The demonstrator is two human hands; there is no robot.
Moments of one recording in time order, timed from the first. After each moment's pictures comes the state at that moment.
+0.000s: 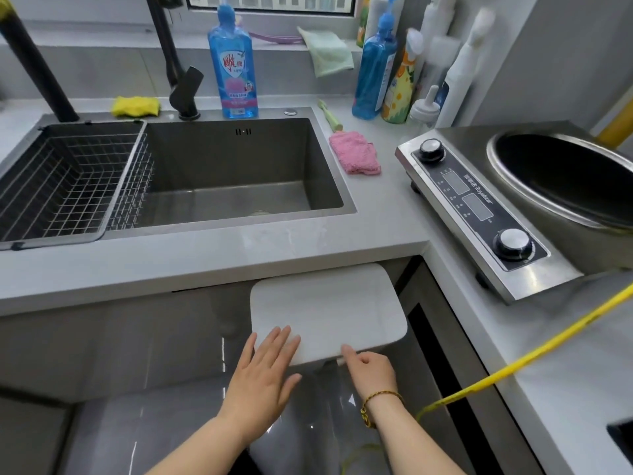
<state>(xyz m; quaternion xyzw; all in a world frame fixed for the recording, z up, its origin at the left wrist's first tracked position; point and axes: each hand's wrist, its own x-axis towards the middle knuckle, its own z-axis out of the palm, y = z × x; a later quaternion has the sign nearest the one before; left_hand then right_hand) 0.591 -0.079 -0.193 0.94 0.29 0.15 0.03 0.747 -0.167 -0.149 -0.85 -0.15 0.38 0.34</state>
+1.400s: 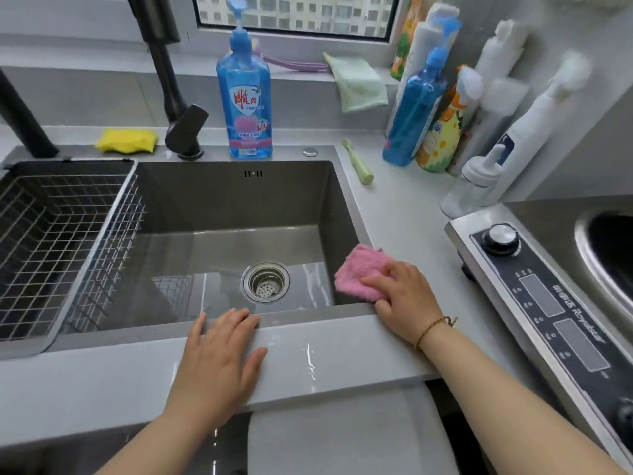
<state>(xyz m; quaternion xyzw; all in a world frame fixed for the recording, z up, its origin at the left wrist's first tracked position) 0.639 0.112 -0.127 0.90 0.39 0.17 0.04 0.906 0.046 -0.086 -0.79 -0.60 0.06 0.10</state>
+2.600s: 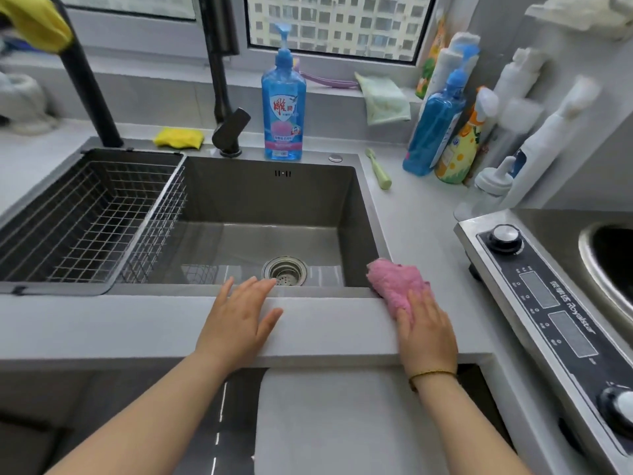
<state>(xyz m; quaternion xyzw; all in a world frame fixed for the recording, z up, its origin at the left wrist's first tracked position) 0.638 0.106 -0.120 0.90 0.42 0.15 0.01 0.873 -0.015 -0.114 -0.86 -0.46 0.03 0.20</state>
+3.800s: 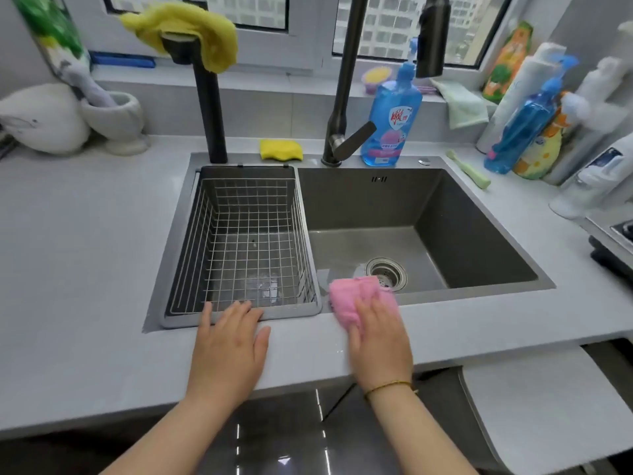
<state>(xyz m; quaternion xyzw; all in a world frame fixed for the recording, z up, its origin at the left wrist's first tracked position) 0.346 0.223 -0.121 0.88 0.45 0.13 0.02 0.524 0.135 -0.119 -0.87 -0.47 -0.05 0.16</state>
